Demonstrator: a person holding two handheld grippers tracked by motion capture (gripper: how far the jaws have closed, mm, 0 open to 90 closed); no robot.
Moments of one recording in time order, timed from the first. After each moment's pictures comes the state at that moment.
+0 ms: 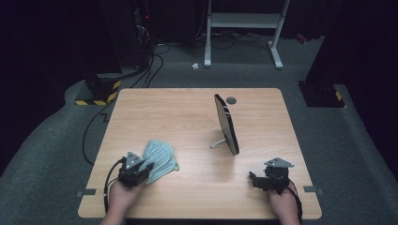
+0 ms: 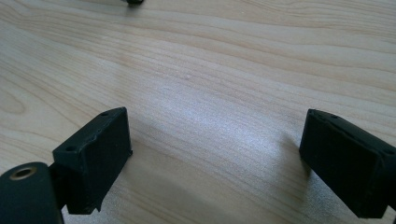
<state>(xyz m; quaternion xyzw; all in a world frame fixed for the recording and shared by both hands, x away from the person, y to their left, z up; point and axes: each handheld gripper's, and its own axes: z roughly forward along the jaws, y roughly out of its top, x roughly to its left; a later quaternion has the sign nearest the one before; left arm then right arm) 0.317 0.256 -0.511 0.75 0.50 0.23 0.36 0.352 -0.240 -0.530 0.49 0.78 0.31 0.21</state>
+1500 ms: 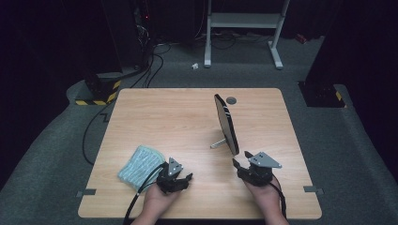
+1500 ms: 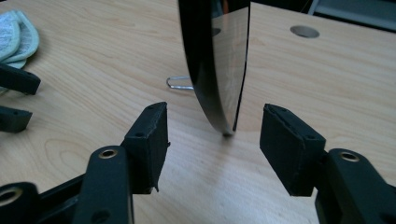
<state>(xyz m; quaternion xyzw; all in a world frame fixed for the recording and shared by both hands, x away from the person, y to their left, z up) 0.331 0.134 -0.532 0.81 0.41 0.19 0.37 0.347 -0.177 -0.491 0.40 0.76 0.44 0.26</state>
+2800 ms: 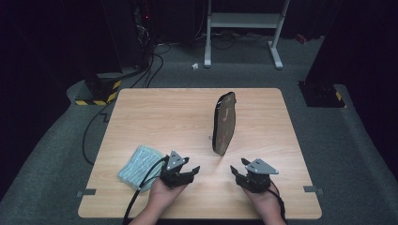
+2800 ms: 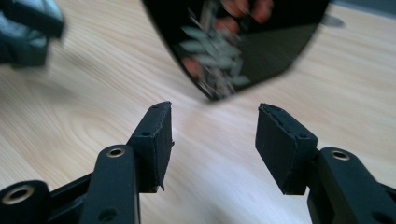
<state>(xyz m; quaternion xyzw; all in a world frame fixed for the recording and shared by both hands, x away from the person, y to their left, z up) 0.342 0.113 -0.489 0.78 0.38 0.18 0.47 0.329 -0.181 -0.505 0.39 0.78 0.43 0.24</state>
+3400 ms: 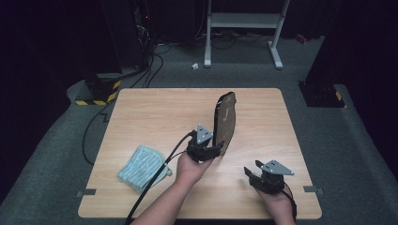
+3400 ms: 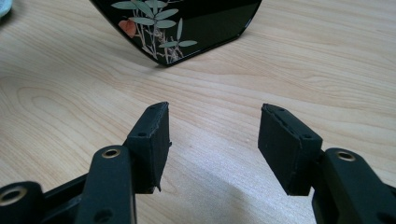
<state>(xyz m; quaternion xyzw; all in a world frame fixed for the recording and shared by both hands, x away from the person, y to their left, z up) 0.405 0.039 -0.446 0.76 0.40 0.20 0.47 0.333 -0.220 -0.514 0.42 0.77 0.42 0.24</state>
